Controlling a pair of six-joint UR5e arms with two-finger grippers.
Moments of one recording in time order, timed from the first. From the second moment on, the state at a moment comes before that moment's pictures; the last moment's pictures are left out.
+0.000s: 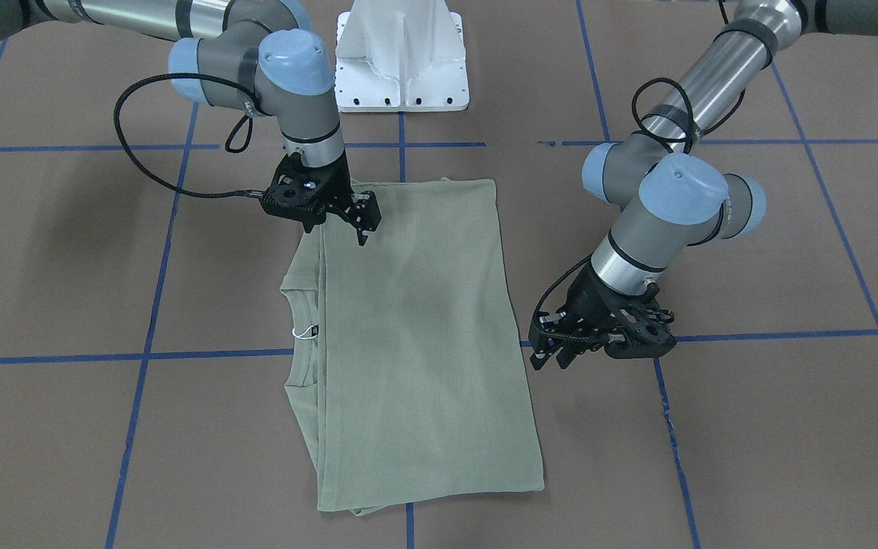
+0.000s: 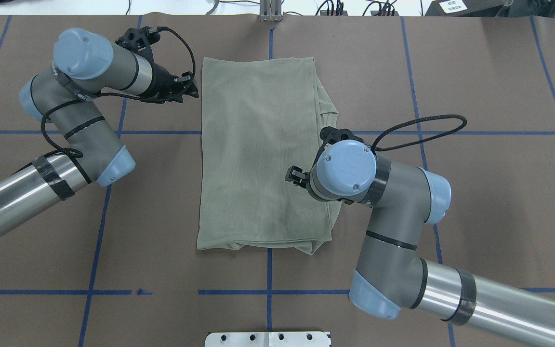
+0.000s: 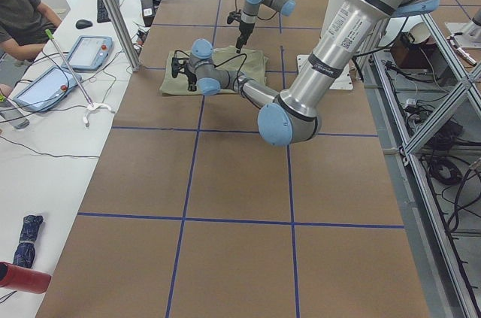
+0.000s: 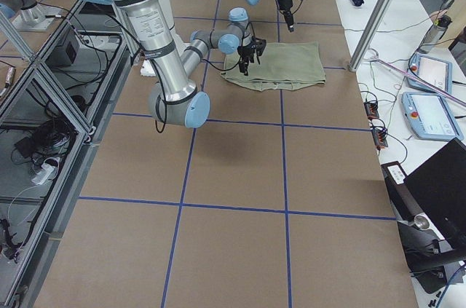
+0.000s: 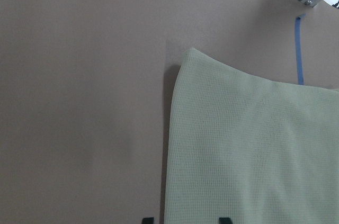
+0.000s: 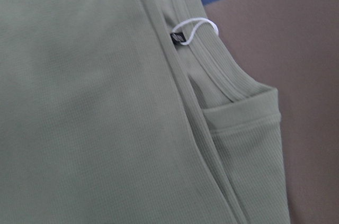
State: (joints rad) left arm -0.82 -2.20 -1.29 -2.35 -1.95 -1.33; right arm 0.42 -1.01 1.73 -1.48 1.65 1.72
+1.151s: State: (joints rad) left arm -0.81 -2.19 -1.31 -2.35 -1.95 -1.33; right arm 0.31 -1.12 1.82 -1.48 1.58 2.15
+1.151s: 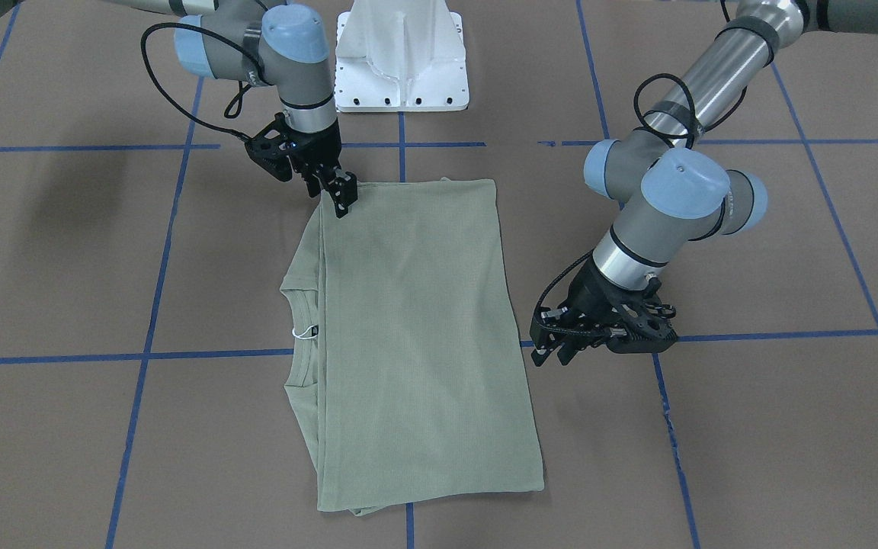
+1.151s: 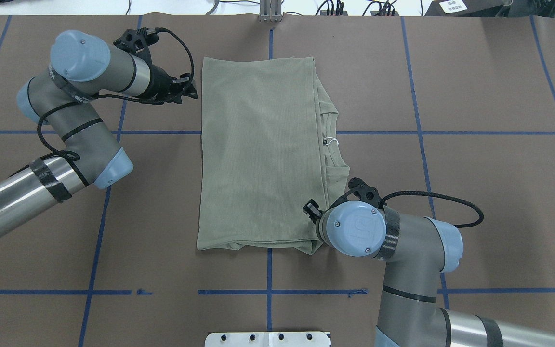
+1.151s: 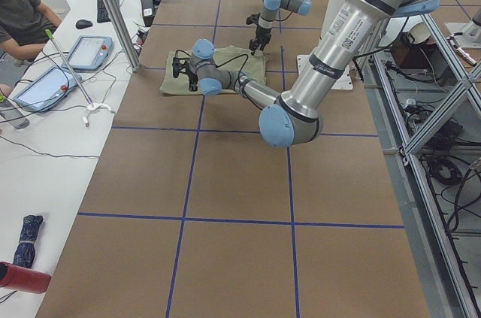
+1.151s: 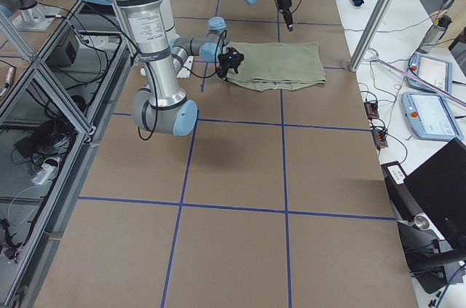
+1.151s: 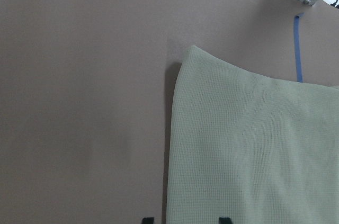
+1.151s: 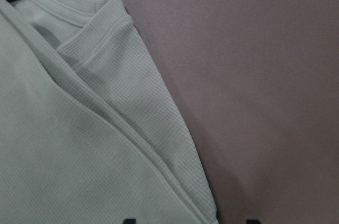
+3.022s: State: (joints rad) left arm -0.35 -1.86 -1.87 -2.21 -1.61 -1.95; right arm 0.24 -1.25 2.03 -1.49 1.58 2.19
